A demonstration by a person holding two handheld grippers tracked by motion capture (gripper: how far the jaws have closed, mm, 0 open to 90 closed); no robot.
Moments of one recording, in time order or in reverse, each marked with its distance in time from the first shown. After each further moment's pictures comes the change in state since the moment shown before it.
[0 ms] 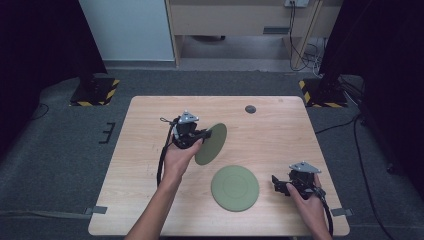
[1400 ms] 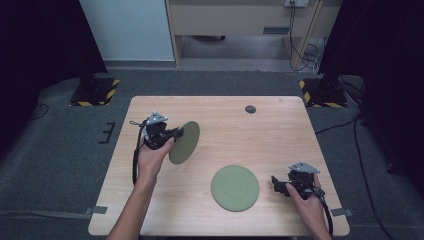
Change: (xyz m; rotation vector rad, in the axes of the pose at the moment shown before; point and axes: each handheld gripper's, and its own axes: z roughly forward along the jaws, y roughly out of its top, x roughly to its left) left arm 0.060 -0.026 -0.049 -0.035 0.109 -0.070; right arm 0.001 -0.001 0.002 0.012 -0.005 -0.003
